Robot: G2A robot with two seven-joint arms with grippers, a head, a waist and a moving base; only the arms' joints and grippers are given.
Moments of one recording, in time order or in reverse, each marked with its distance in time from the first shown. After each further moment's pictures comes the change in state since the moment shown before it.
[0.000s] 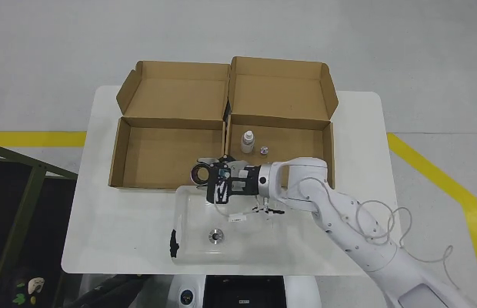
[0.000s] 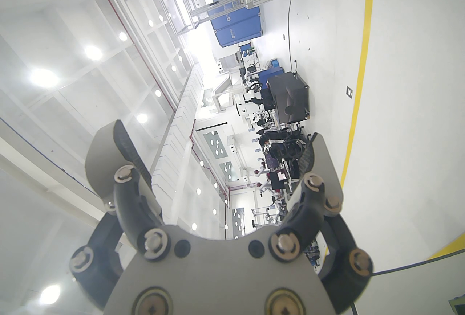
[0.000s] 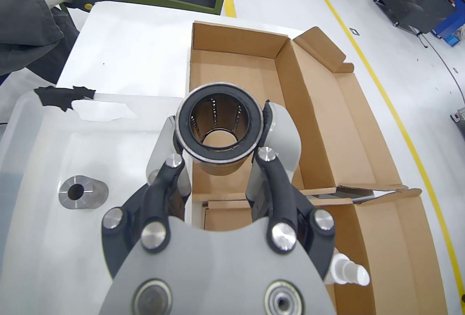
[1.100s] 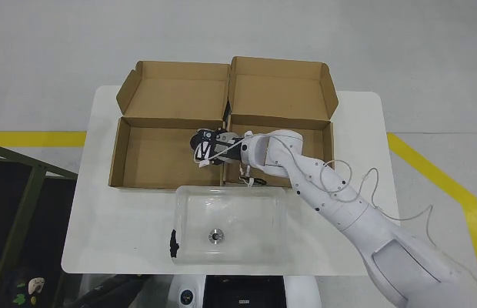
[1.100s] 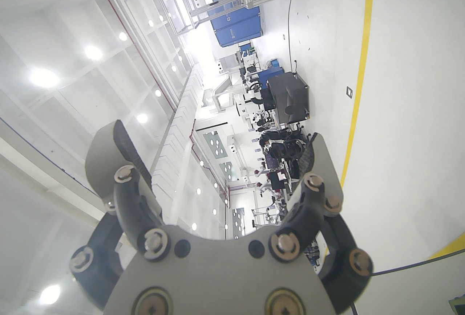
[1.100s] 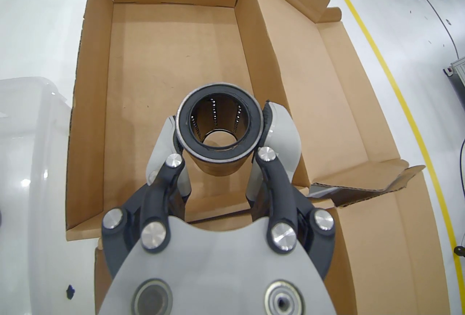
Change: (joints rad) left arm 0.000 0.000 0.000 0.000 0.000 0.000 0.000; right arm 0.277 -0.156 -0.178 0.472 0.001 0.136 -0.066
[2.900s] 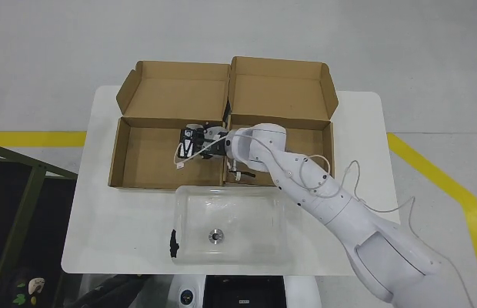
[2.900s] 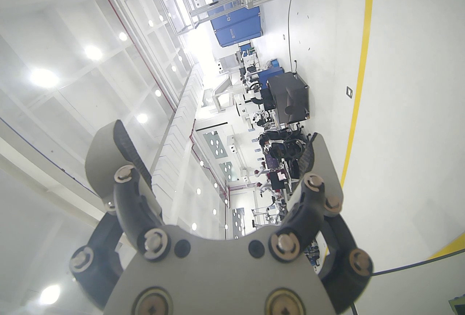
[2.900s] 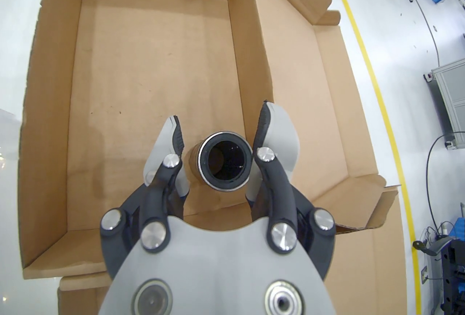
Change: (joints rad) left arm 0.000 0.000 0.000 0.000 0.000 0.000 0.000; right arm 0.040 -0.105 0.013 0.059 -0.142 -0.010 0.037
